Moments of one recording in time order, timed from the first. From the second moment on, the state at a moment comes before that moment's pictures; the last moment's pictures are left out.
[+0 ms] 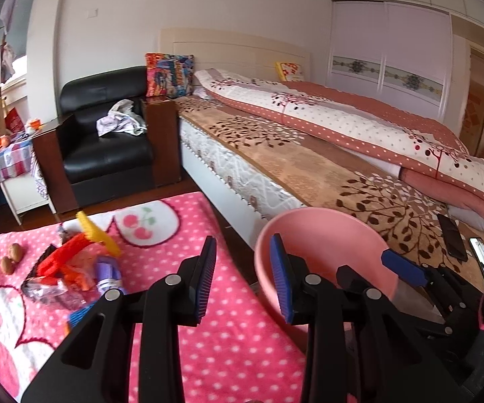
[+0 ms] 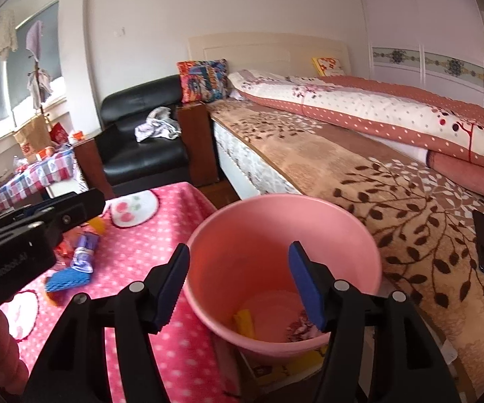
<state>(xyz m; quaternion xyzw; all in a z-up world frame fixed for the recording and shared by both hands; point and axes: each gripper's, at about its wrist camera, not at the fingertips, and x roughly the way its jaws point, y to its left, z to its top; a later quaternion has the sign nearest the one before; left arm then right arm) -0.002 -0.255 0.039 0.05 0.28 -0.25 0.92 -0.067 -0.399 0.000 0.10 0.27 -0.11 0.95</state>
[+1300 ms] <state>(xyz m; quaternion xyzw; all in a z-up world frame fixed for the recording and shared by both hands) 0.016 -0.076 0.026 0.01 0.30 -0.05 0.95 -0.021 -0.246 -0.001 0.05 0.28 0.07 0.96</state>
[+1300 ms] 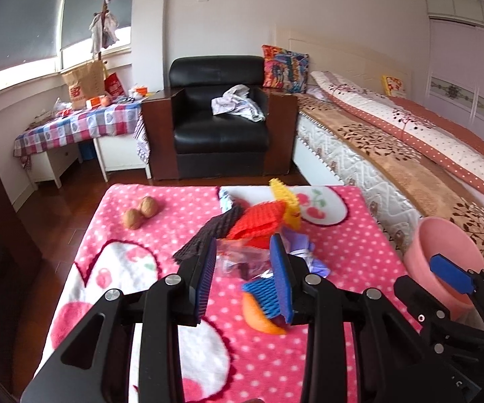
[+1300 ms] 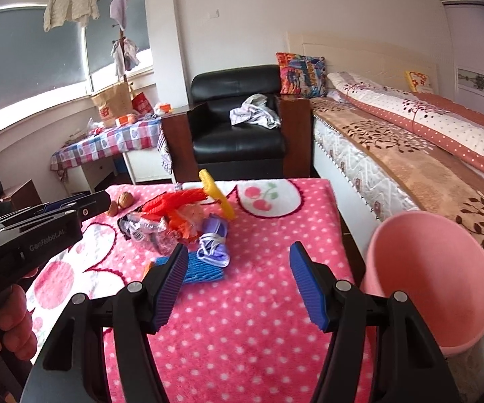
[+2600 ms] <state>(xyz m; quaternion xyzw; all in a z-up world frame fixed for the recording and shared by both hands) 0.120 -0.023 -0.032 -0.06 0.42 -0.11 0.90 0.057 -0.213 0.003 0.07 0.32 0.14 0.94</state>
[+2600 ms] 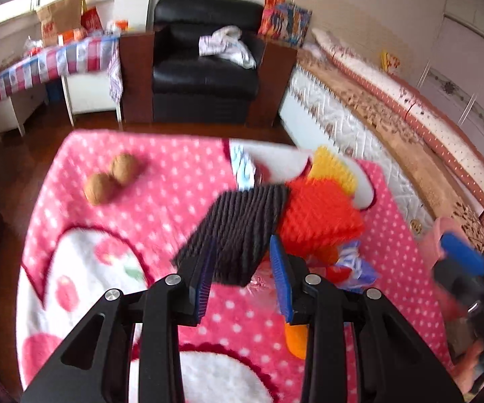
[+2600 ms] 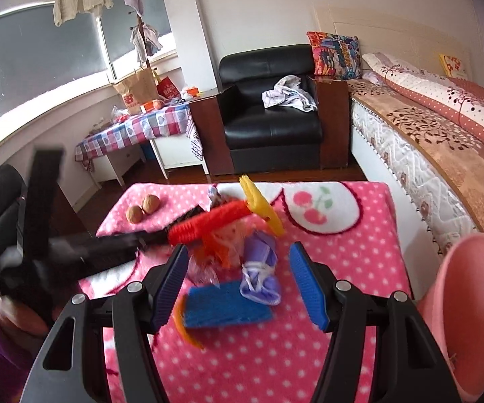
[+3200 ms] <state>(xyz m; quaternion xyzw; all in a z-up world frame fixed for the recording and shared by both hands) 0.076 -0.001 -0.024 -0.09 0.38 -0.11 0.91 0.127 -0.172 -0.019 0.13 0.40 0.16 0.89</state>
